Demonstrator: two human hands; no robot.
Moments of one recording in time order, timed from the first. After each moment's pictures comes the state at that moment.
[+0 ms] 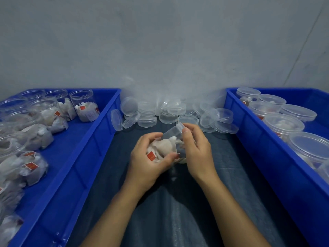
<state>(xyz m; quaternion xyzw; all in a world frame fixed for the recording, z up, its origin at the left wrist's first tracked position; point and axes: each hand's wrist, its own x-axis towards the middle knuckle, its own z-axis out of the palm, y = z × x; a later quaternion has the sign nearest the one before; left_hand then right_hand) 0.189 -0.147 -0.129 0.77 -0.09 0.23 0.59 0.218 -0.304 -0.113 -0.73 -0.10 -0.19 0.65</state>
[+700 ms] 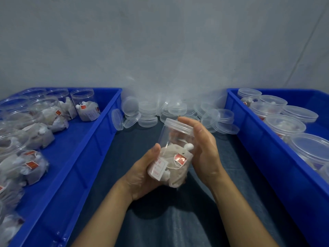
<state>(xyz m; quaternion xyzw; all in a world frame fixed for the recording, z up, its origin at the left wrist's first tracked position) 0.179 -0.136 -0.115 0.51 -0.15 -0.24 0.81 0.201 -0.310 -0.091 -0.57 -0.17 -0.06 0.80</state>
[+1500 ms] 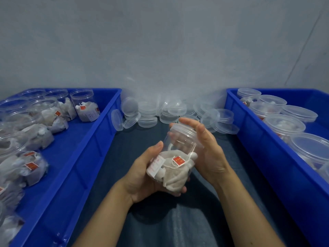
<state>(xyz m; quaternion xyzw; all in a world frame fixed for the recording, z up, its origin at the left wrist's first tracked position) 0.177 -0.134 -0.110 0.51 -0.13 -0.31 0.79 0.200 -0.324 -0.081 -0.52 -0.16 0.04 0.83</state>
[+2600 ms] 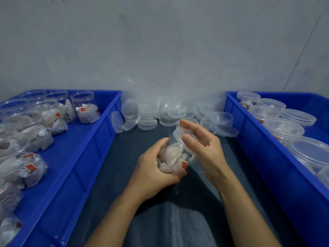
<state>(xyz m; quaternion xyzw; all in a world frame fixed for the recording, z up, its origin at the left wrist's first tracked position) 0.181 -0.151 -0.125 0.81 -0.14 0.11 0.57 0.212 -0.330 -0.089 -0.65 -0.20 -0.09 0.73</state>
